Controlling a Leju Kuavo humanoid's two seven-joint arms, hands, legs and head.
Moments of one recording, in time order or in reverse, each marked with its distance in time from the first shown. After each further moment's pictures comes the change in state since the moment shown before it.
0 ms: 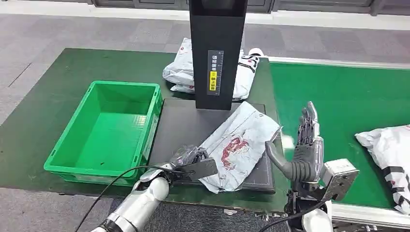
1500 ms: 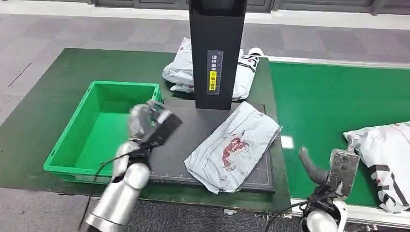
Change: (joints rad) left arm 0.056 0.056 0.132 -0.476 -0.053 0.410 0.193; right arm 0.006 0.002 -0.203 0.169 0.285 -0.388 0.268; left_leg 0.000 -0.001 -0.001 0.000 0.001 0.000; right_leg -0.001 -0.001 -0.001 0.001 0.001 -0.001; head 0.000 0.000
